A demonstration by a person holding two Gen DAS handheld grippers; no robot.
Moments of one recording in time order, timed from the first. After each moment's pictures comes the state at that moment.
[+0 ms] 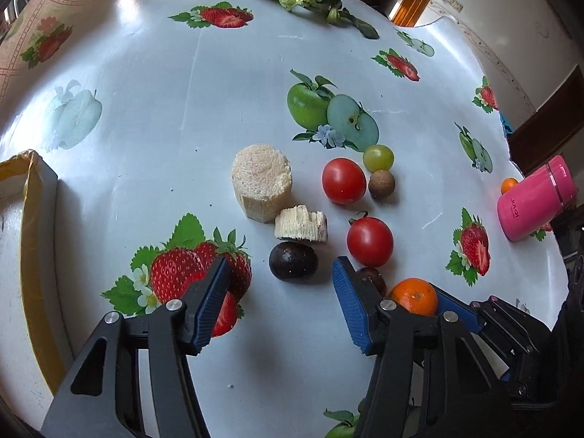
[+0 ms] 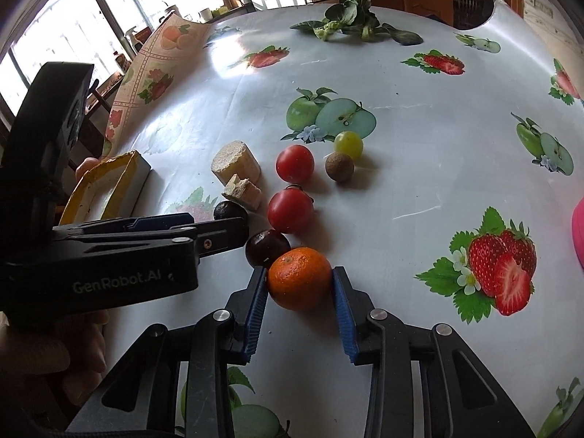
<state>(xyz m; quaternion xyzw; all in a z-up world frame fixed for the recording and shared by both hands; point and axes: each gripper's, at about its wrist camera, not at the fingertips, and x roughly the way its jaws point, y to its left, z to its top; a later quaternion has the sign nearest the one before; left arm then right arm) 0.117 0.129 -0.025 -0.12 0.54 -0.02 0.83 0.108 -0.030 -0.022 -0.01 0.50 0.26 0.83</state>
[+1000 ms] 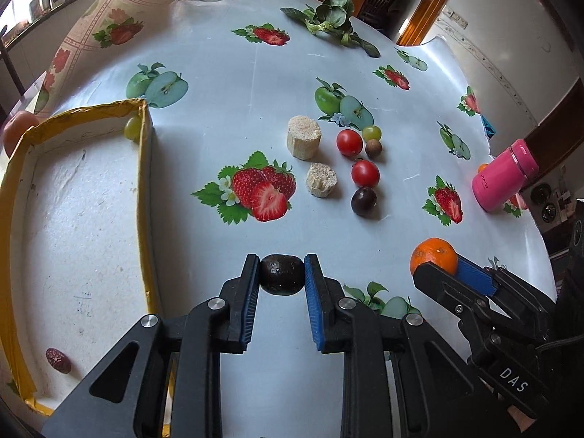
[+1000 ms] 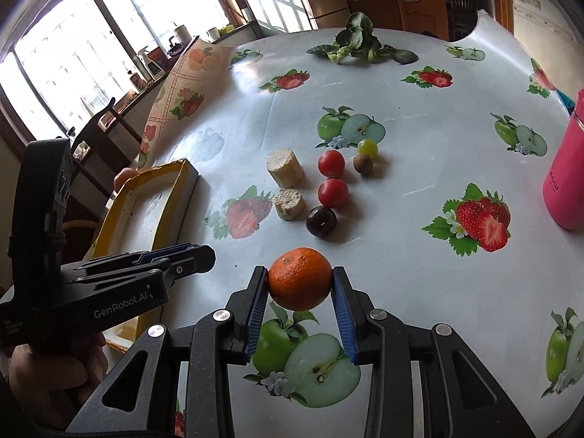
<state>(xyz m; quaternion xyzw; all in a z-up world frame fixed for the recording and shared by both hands) 0.012 0.160 0.026 -0.14 0.52 0.01 0.84 0.043 -0.030 0.031 0.02 0.48 0.28 0.83</state>
